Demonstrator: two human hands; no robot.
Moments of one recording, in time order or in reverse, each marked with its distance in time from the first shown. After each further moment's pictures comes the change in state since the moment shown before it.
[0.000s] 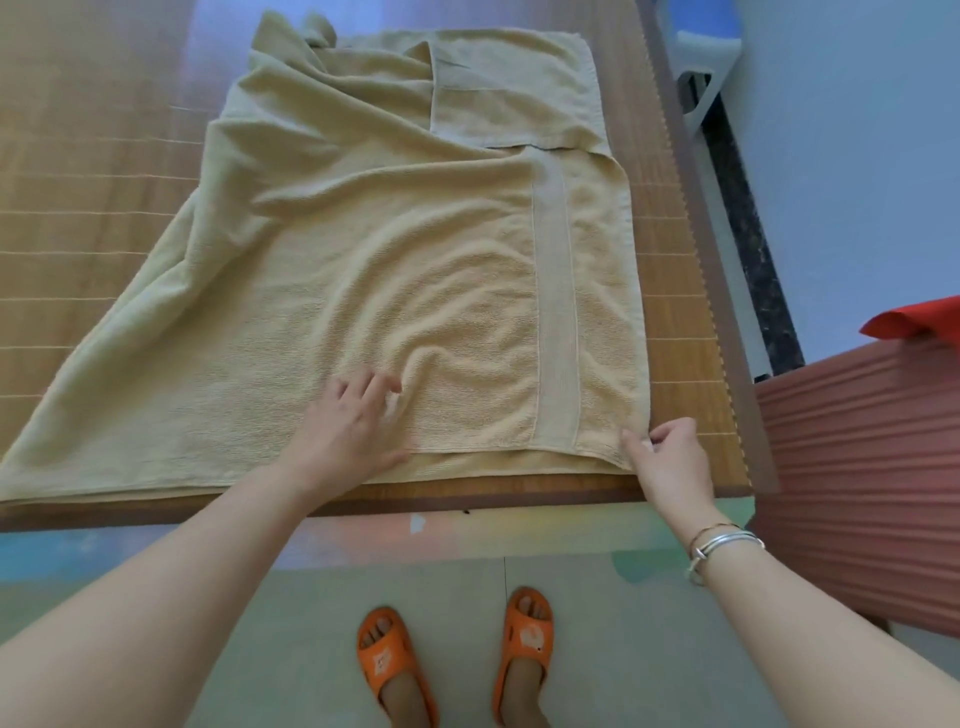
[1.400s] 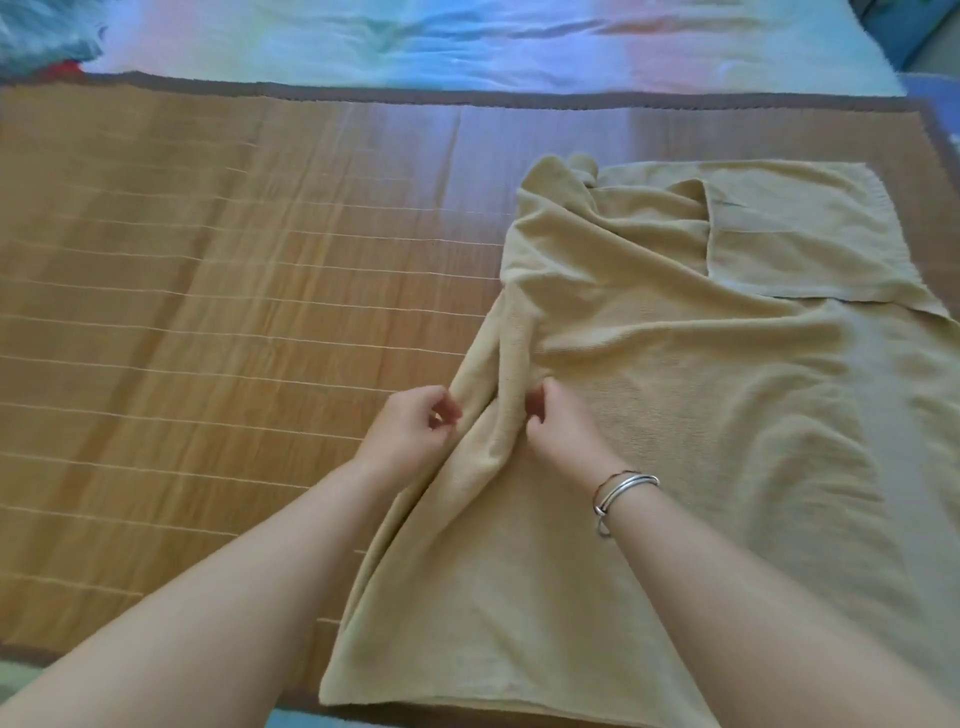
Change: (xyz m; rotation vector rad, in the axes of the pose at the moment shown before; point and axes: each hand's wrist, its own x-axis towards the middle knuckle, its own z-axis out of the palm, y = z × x) left_hand 0.054 -0.233 -0.148 -0.494 0.175 -0.377; right_hand -0.037 -0.383 0.236 -0.059 -0.388 -0.583
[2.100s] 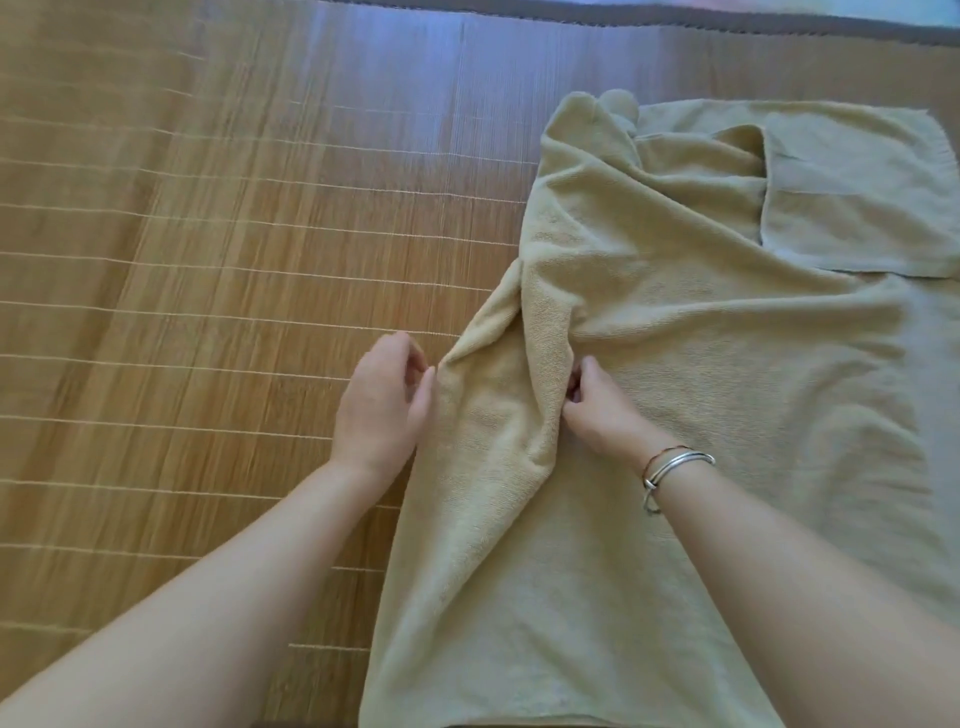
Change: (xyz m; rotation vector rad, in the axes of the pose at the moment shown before) left_hand 0.041 -0.049 -0.026 0.039 0.273 0.158; right_hand 0.048 0.001 0.017 -0.074 -0.095 0.176
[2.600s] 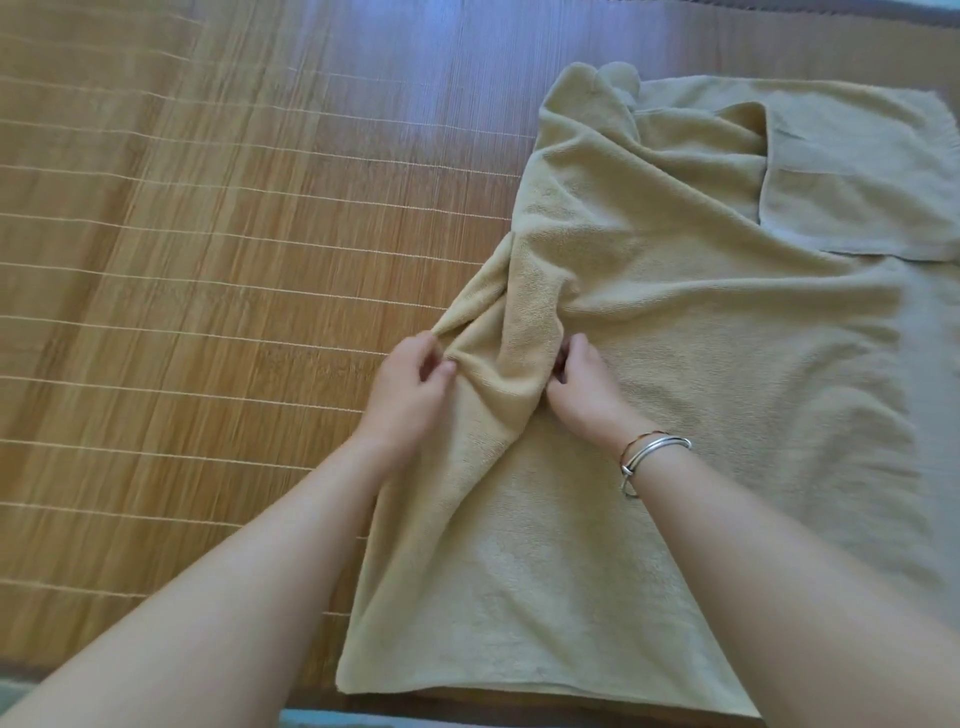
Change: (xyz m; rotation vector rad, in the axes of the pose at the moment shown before) left_hand -0.011 0.014 0.028 -0.255 -0.153 -0.196; right_hand -0.005 0.007 0.010 -0.026 0.082 -0.075
